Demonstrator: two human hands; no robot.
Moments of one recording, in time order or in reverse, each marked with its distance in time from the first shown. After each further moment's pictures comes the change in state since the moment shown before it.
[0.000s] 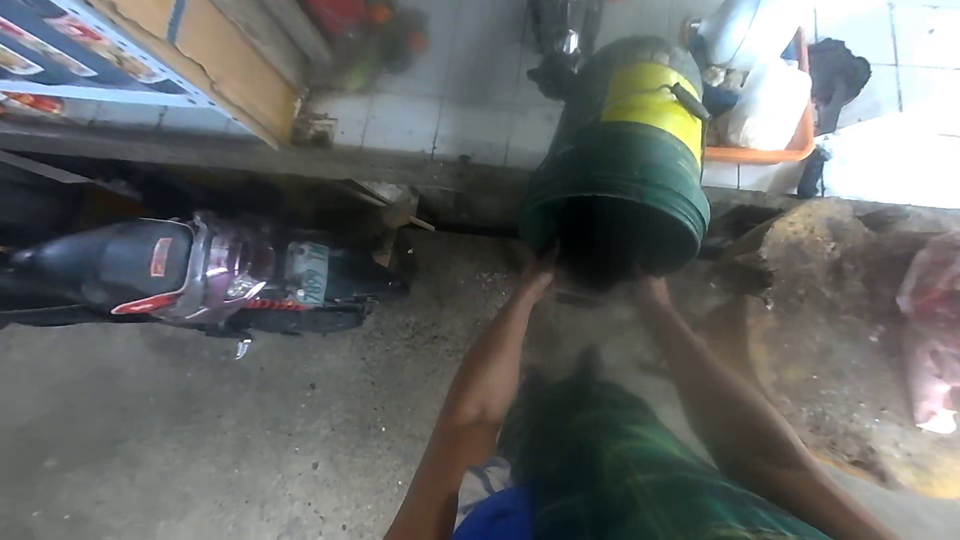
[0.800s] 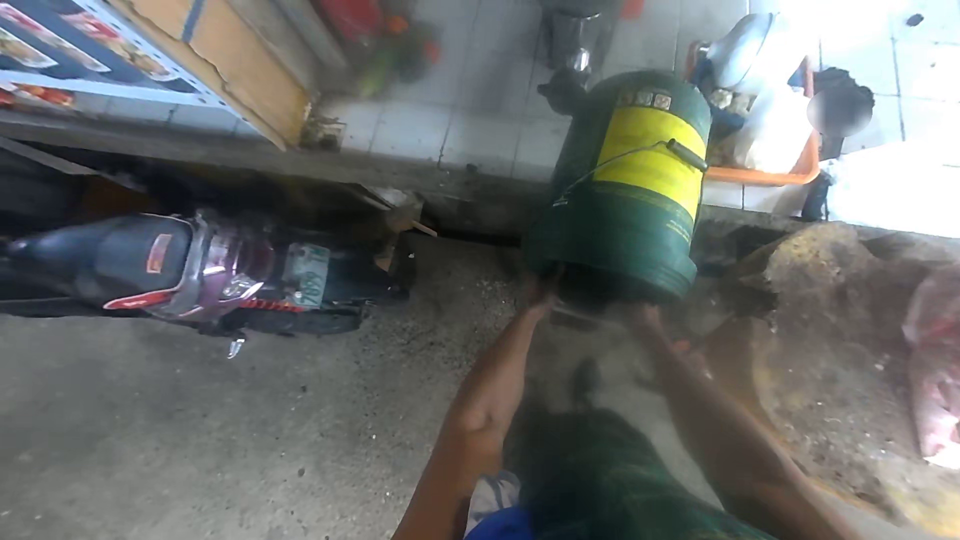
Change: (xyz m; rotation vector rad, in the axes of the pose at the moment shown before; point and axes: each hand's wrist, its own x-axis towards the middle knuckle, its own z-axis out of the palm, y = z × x) left_hand 0.002 -0.027 0.007 0.021 0.015 0.031; right_hand 0.008 0.024 0.007 -0.249 -0.074 -0.056
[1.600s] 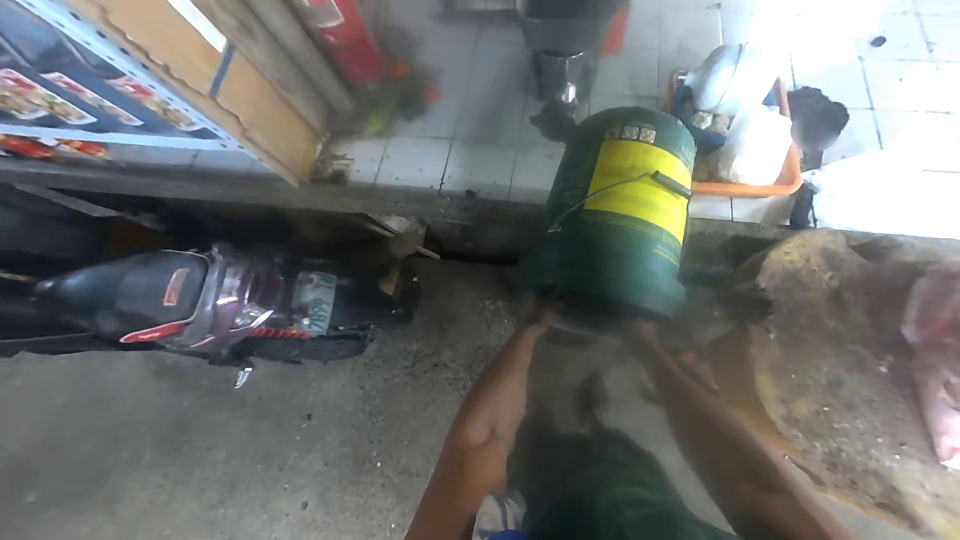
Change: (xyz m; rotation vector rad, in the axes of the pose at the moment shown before) left_hand 0.013 -0.027 -0.005 0.137 -0.094 -0.008; right_hand -0.002 0.006 0.010 0.209 0.014 0.087
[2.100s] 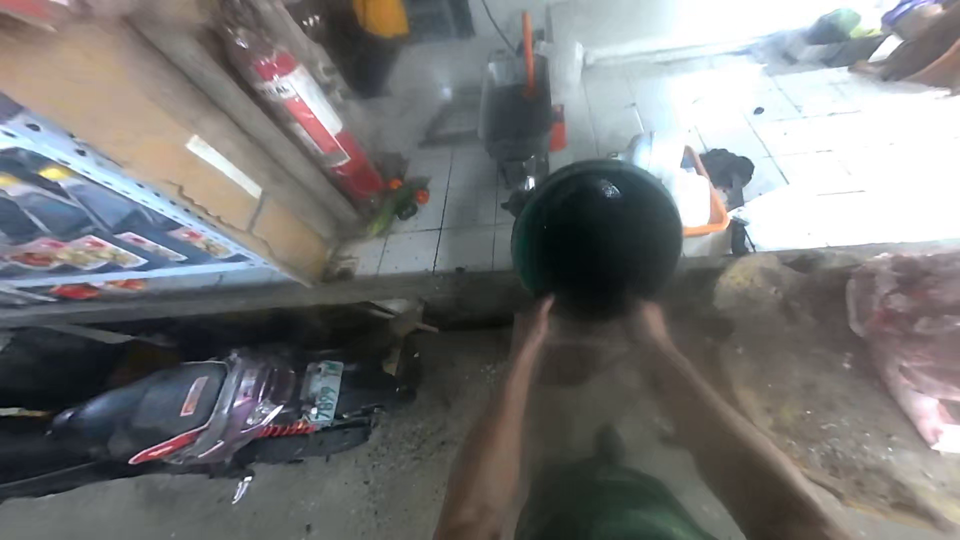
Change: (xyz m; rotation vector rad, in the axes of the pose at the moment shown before) left_hand -0.071 0.164 -0.012 -0.013 0.220 0.188; right_hand -0.062 -0.133 -0.047 0.218 0.103 -0.275
